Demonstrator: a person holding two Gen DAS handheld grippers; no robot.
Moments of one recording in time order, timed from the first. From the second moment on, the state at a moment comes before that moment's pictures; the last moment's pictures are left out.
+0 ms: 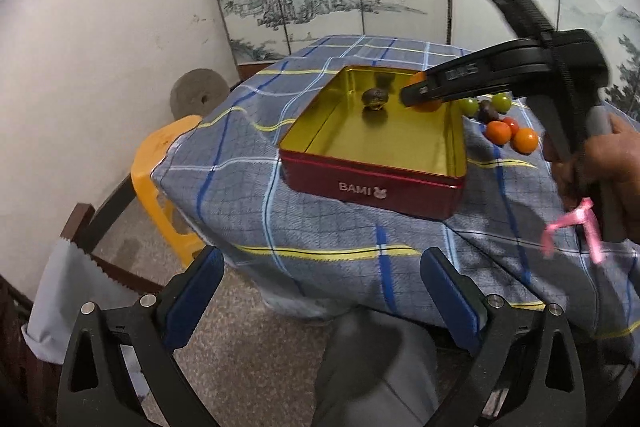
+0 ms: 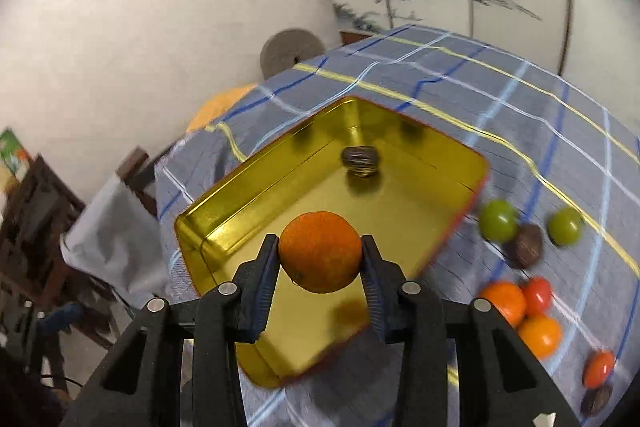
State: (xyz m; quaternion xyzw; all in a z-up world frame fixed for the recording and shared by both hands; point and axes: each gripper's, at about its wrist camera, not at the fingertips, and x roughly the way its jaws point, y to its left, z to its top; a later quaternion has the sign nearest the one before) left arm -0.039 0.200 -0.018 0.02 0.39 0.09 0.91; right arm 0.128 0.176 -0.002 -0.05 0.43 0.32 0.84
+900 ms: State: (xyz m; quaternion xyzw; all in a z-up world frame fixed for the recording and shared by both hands) left arm -0.033 0.210 -0.037 0.03 0.43 0.11 0.90; right arm 0.178 0.235 -0.042 -0.05 0.49 0.31 0.81
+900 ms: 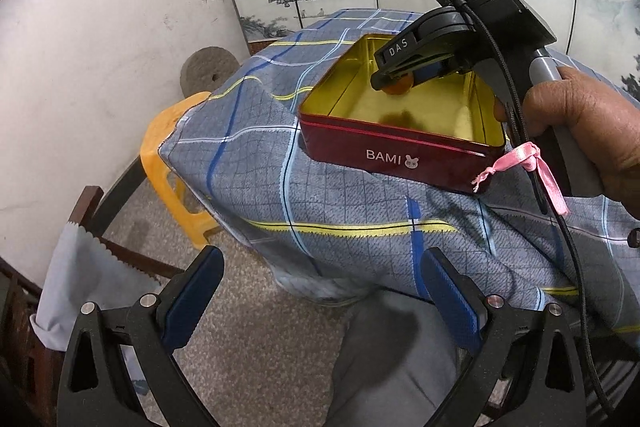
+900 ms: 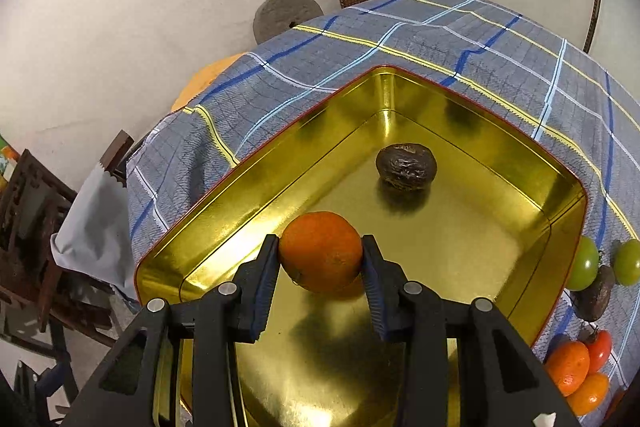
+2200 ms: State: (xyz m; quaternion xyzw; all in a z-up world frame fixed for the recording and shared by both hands) left arm -0.036 0.148 -0.029 0.05 0.44 0.00 0.89; right arm 0.038 -0.092 -0.018 -0.04 0.37 0.08 0.92
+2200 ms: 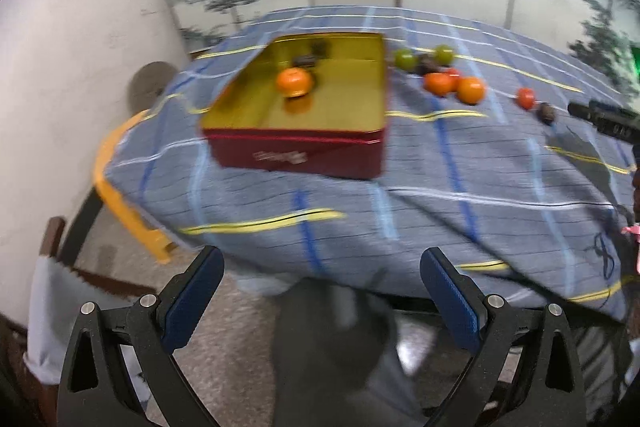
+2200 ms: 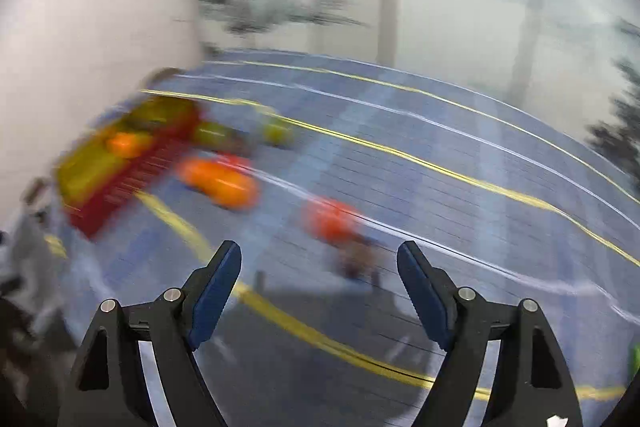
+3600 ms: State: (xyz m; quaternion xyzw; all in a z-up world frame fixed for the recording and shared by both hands) left arm 0.193 -0.019 -0.078 -0.01 0.49 -0.10 0.86; right arm 0.010 -0.233 -0.039 0.11 0.32 0.04 0.94
